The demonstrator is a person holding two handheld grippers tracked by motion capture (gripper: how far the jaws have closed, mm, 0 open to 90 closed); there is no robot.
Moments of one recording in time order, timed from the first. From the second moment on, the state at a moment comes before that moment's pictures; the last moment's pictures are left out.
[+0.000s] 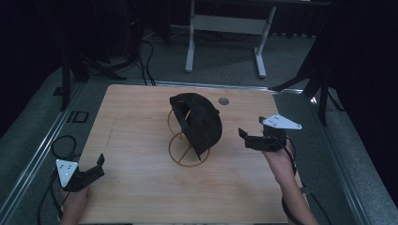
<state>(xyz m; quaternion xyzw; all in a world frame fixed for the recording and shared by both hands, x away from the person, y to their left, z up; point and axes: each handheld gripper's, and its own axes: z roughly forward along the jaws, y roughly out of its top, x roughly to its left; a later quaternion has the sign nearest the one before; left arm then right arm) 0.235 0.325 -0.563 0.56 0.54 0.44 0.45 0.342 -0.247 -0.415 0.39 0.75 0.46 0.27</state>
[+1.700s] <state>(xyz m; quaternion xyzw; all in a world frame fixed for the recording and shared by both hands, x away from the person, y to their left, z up) 0.235 0.325 -0.563 0.56 0.54 0.44 0.45 0.300 -0.357 -0.542 0.49 0.72 0.39 0.30</state>
